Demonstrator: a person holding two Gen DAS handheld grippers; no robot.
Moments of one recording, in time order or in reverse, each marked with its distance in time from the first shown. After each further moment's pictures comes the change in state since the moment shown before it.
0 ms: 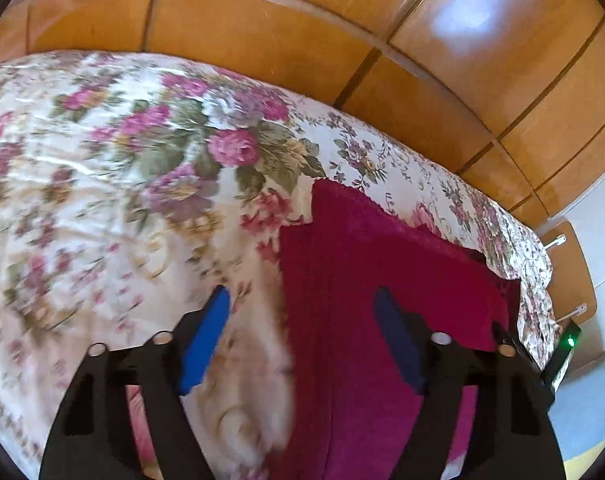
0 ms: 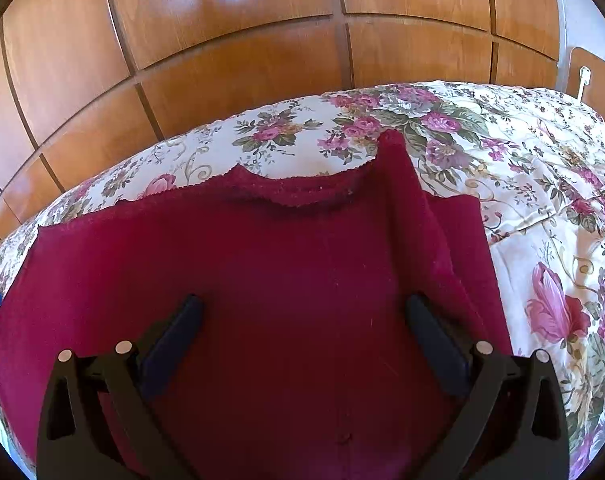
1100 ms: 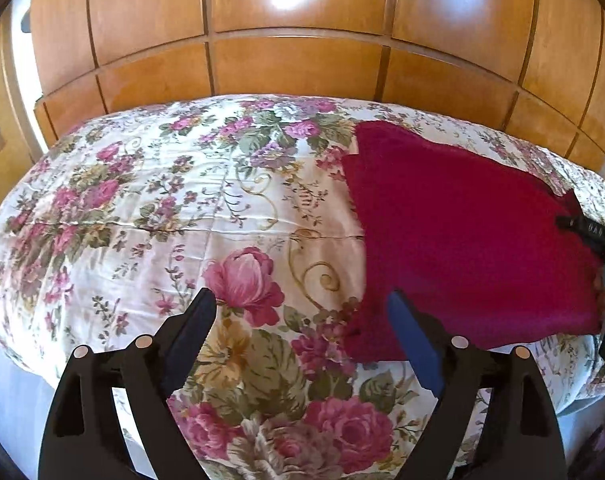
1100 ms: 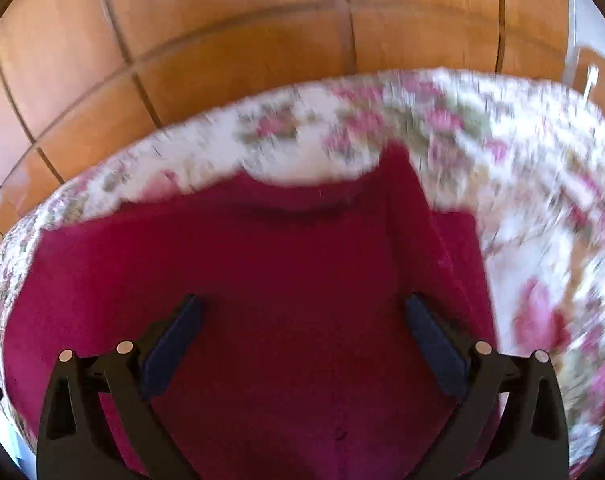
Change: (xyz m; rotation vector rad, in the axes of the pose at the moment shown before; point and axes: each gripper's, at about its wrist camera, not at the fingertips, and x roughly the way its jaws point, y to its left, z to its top) left arm -0.079 -0.020 -0.127 0.196 -0.174 0.374; right arm 0.006 -0.001 0.015 0.018 0.096 0.007
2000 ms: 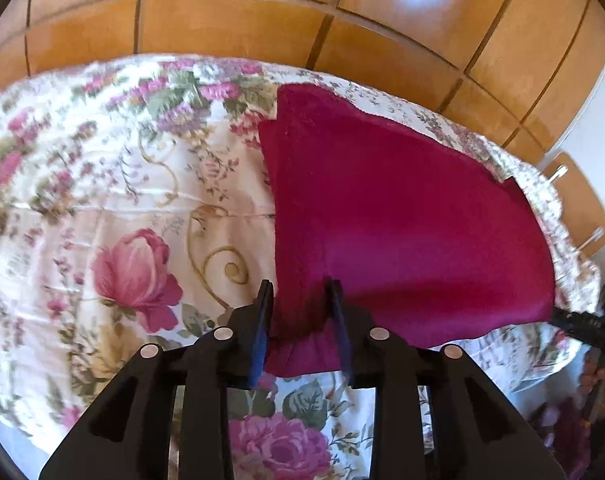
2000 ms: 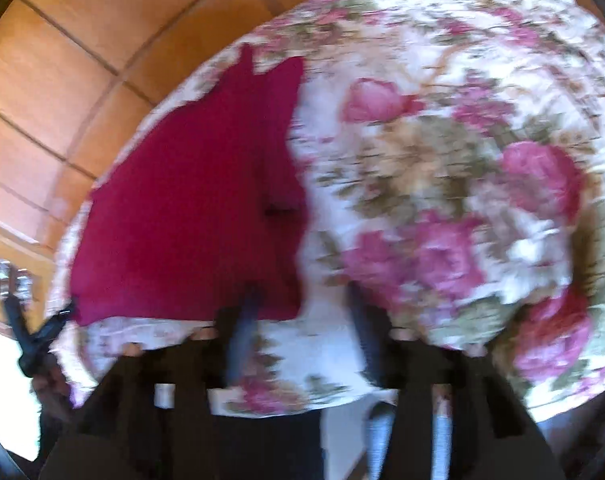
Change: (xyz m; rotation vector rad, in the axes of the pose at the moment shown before) left arm 0.035 -0.013 0.002 -0.001 0.105 -0.312; right arm -0.103 -0.120 -0.100 0.232 0.209 0.169
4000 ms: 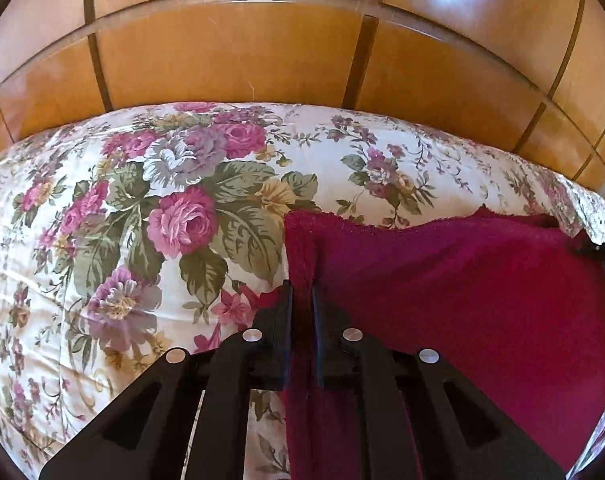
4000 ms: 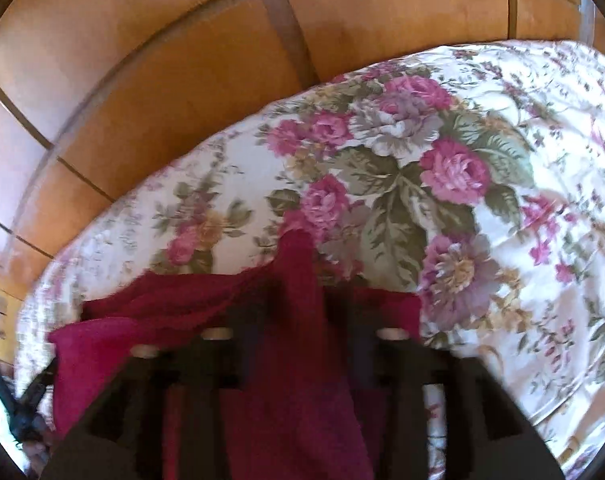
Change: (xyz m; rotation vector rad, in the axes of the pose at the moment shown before) left arm 0.137 -0.001 0.164 0.009 -0.001 0.159; right arm 0.131 0.079 0.257 -0.065 -0.087 -0.062
